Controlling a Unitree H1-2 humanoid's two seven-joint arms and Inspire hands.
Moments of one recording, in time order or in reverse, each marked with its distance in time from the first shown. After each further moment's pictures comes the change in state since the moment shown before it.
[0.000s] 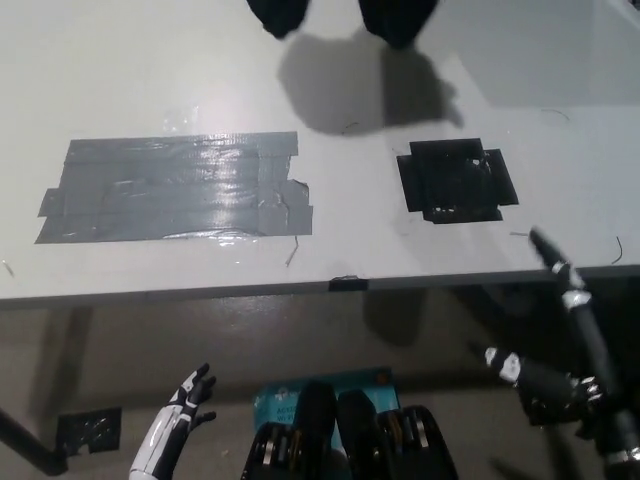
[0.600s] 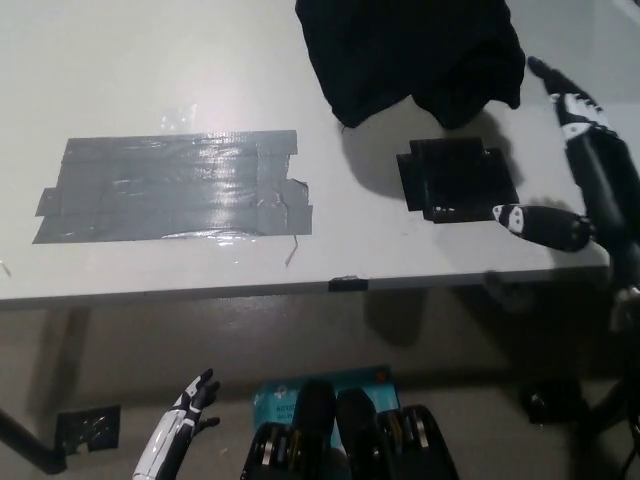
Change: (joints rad) left_arm -0.003 0.000 -0.007 0.024 0.000 -0.025 0.000; right_arm -0.419 -0.129 0.067 0.120 -0.326 0.281 0.128
